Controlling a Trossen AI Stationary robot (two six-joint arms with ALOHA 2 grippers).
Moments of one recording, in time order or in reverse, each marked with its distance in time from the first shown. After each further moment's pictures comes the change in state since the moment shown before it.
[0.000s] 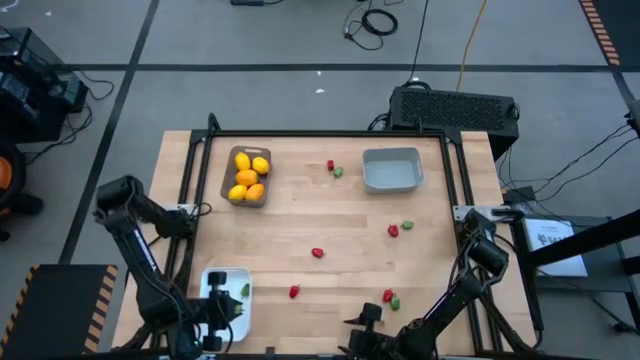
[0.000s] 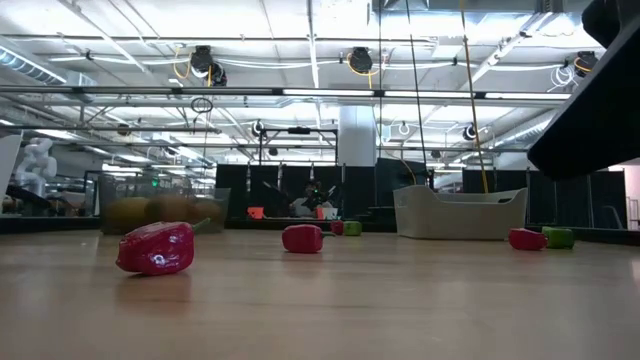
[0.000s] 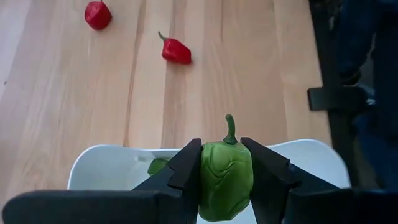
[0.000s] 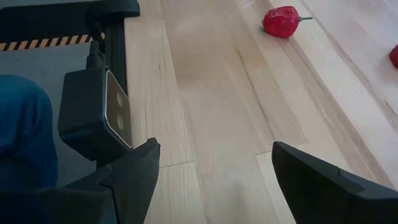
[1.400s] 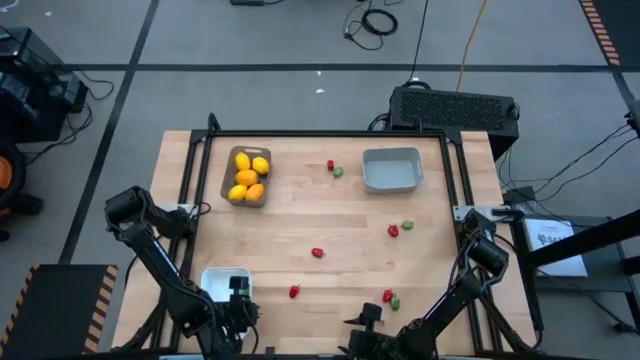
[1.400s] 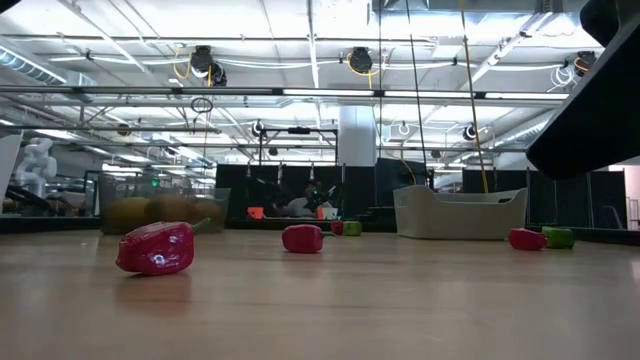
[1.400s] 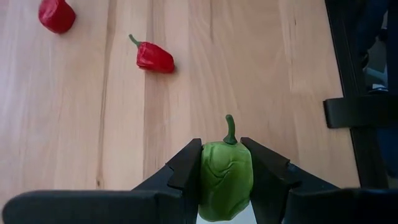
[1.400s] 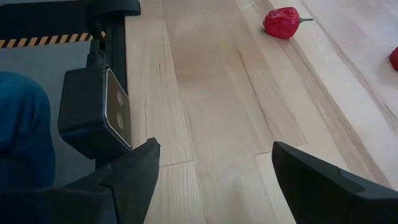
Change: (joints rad) left arm 0.131 0.127 0.000 0.174 0.094 0.184; right arm 0.000 0.000 0.000 0.000 0.000 -0.014
